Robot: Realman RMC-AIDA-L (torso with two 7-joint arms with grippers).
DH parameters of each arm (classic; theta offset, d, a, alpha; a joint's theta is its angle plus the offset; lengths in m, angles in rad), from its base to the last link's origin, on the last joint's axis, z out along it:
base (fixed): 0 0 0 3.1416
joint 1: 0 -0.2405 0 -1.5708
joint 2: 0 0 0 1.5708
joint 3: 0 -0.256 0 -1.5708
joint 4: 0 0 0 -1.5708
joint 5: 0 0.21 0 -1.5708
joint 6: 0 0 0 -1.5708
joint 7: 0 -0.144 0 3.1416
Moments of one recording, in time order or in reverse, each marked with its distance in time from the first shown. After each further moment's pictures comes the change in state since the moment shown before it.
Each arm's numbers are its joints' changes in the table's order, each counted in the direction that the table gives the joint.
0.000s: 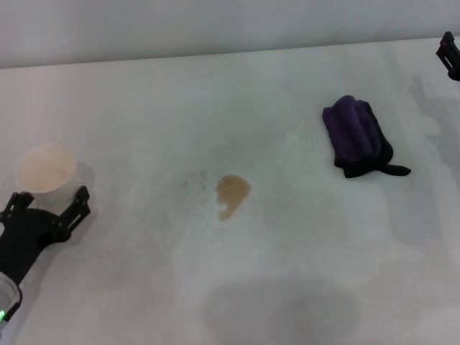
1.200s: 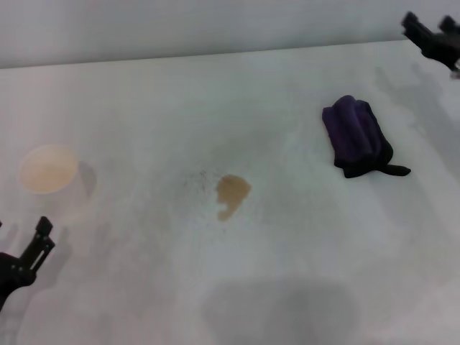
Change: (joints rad) left arm -0.184 0.005 0.006 0.051 -0.021 0.293 -0.046; right arm -0.015 0.010 0.387 0.226 -0.102 -0.025 -0.610
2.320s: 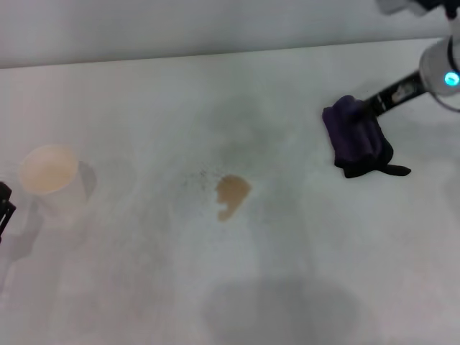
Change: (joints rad) left arm 0.054 -0.009 0.004 -0.014 -0.161 -0.011 0.059; right arm -0.033 -0.006 0.890 0.965 -1.439 0.248 -1.777
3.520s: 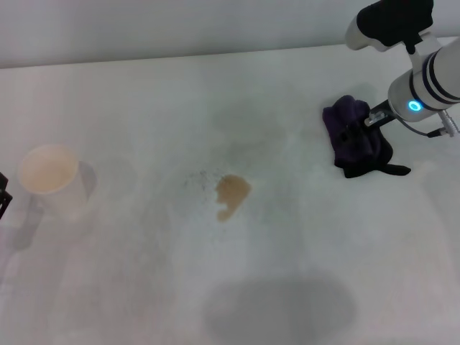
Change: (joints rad) left arm 0.012 -0.001 0.000 -0.023 -0.006 0.003 0.001; right arm -0.114 -0.002 0.062 -0.354 -0.001 -0.225 -0.051
